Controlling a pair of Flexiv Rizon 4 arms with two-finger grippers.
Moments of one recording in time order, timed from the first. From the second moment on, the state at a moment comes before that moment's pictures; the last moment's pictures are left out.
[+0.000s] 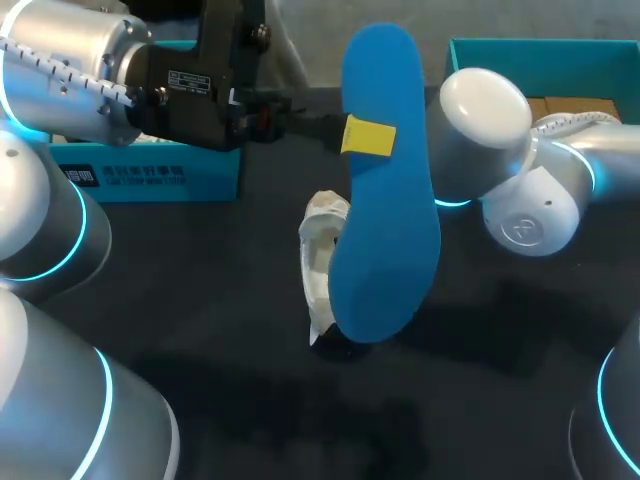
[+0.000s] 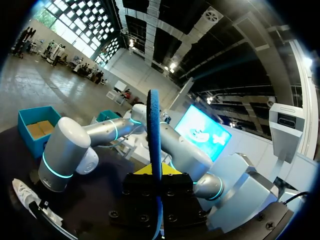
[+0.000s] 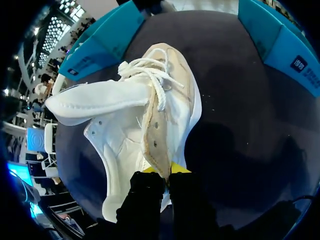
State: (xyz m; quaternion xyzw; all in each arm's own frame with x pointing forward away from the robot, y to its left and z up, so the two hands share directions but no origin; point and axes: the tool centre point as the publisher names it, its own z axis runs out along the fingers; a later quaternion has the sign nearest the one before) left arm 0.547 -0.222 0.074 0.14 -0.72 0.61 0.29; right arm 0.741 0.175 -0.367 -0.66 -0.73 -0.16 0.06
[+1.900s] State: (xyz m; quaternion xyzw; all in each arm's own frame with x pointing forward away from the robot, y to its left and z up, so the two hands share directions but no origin) left arm 0.547 -0.222 0.074 0.14 -0.72 0.61 0.29; right arm 0.753 0.172 -0.314 -0.67 -0.71 -0.21 0.04
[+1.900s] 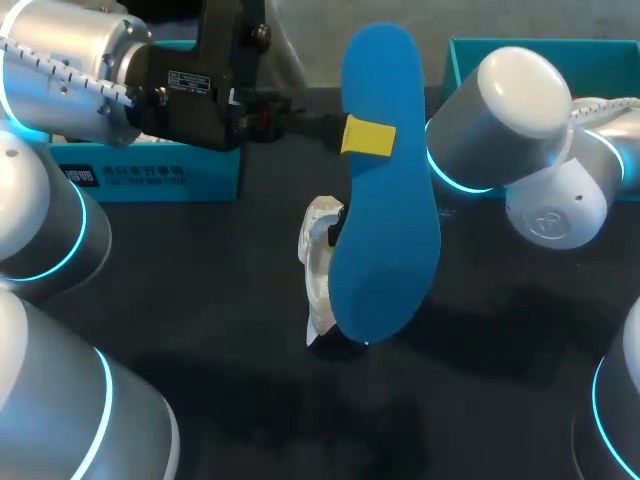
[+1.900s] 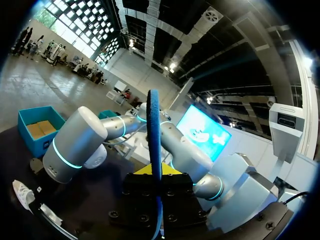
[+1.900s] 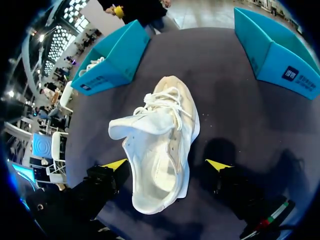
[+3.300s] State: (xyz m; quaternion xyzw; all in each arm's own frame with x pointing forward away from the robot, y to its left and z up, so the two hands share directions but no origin) left arm 0.547 -0.222 0.074 0.14 -0.72 0.61 0.29; right arm 0.773 0.106 -0.129 -0.59 -0.58 -0.46 0.32
